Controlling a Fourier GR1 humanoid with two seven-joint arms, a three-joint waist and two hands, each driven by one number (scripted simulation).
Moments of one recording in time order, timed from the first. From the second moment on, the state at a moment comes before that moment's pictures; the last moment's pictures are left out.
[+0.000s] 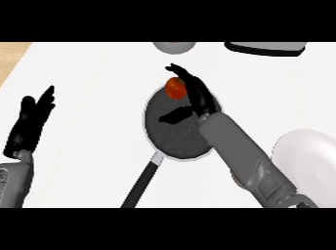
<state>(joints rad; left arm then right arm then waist) -0.24 0.29 0.15 -1.28 -0.17 -0.01 0.25 -0.91 0.00 0.43 -0.51 0.02 -0.40 -0.22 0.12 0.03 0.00</state>
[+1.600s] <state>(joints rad) -0.12 0.30 0.22 -1.34 -0.16 0.01 0.25 -0.72 -0.56 0.10 -0.60 -0.29 0.07 -0.41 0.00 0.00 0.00</state>
